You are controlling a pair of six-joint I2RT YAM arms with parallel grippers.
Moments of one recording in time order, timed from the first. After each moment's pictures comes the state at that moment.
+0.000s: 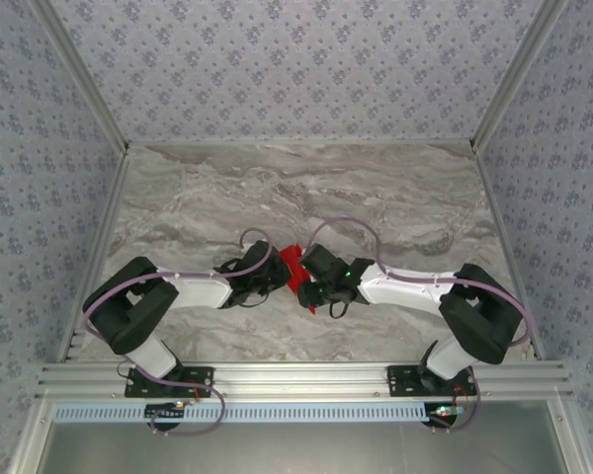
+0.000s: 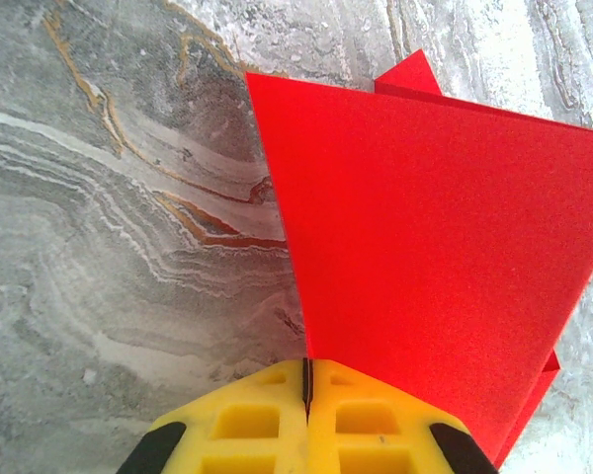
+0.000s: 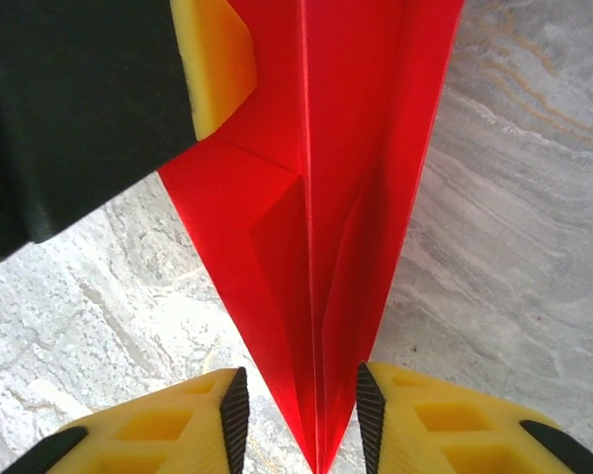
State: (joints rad) left arm -0.81 1.61 0.62 0.21 0.00 -1.13; right arm 0.94 1.55 0.83 -0.37 -0.02 0.56
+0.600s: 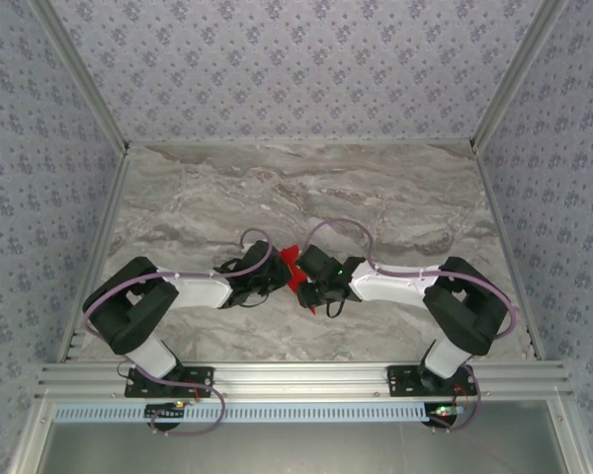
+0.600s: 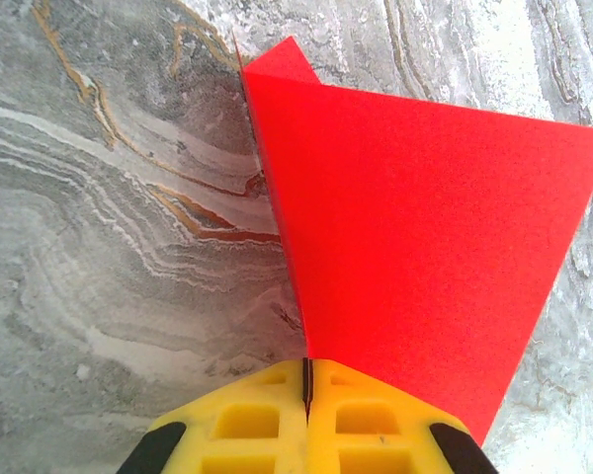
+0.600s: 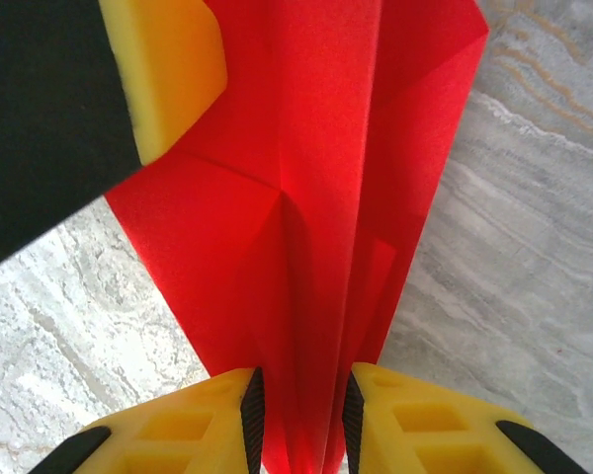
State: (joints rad) left arm -0.81 1.61 0.62 0.21 0.00 -1.13; right arm 0.94 1.62 0.87 -0.37 0.00 0.56
